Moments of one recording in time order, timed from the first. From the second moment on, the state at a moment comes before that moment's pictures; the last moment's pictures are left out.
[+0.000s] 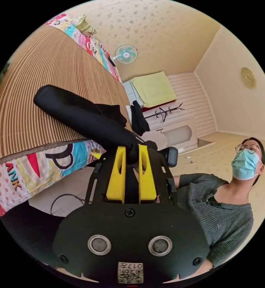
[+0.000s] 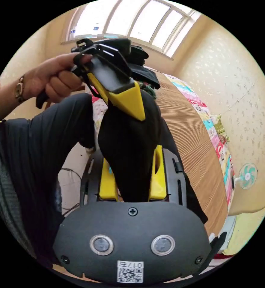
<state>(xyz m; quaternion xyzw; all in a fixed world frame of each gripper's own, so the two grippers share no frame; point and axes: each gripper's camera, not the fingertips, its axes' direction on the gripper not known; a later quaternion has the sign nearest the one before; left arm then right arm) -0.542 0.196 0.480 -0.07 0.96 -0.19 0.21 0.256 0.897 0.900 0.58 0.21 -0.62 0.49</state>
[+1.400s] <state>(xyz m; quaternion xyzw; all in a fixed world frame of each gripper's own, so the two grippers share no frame) -0.271 0.186 0.518 -0.26 0.95 -0.15 0.08 0.662 0.705 0.586 0.31 -0.64 -0.24 0.66</state>
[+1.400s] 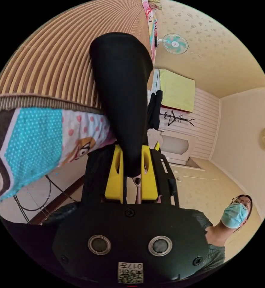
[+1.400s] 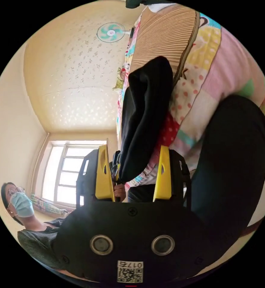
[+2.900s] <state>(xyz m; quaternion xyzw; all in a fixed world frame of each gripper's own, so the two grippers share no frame) -0.268 0.184 0.417 -0.31 0.95 0.06 -0.06 0.758 0.901 0.512 0.30 -0.69 -0.29 0.59</state>
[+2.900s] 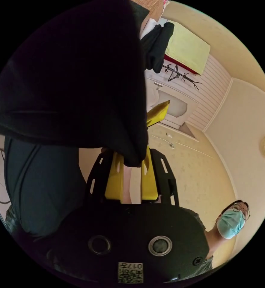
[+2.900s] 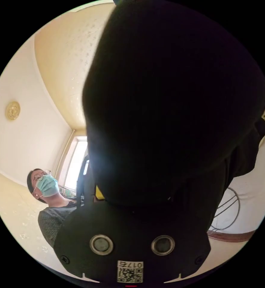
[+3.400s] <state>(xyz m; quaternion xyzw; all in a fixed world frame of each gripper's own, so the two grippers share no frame) -0.391 0.208 0.501 -0.15 0.99 -0.02 -0.03 0.788 0.932 0.253 0.51 -0.69 -0.45 0.25</state>
